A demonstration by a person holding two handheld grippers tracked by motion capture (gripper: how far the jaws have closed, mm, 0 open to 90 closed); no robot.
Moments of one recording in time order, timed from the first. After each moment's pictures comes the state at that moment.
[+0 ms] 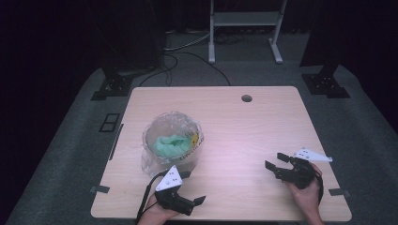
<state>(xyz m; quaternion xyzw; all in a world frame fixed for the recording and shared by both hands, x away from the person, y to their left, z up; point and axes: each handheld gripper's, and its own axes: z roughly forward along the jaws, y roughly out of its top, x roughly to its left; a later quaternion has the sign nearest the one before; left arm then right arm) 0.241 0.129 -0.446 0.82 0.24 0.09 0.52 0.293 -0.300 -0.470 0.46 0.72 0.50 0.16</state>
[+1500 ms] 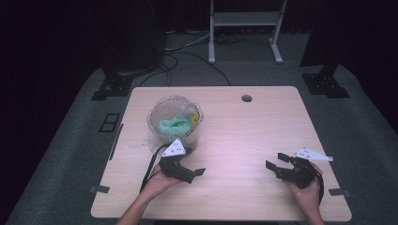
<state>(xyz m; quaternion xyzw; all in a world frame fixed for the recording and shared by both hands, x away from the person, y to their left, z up) 0.323 0.116 -0.441 0.83 0.23 0.07 0.50 0.296 -0.304 -0.473 0.46 0.72 0.50 0.15</state>
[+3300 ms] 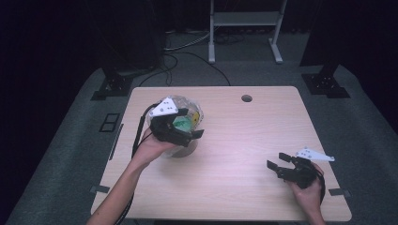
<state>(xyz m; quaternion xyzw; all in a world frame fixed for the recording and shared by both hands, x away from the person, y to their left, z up) 0.363 0.130 -0.310 0.80 0.22 0.14 0.54 0.295 -0.308 -0.472 0.46 0.72 0.50 0.16</state>
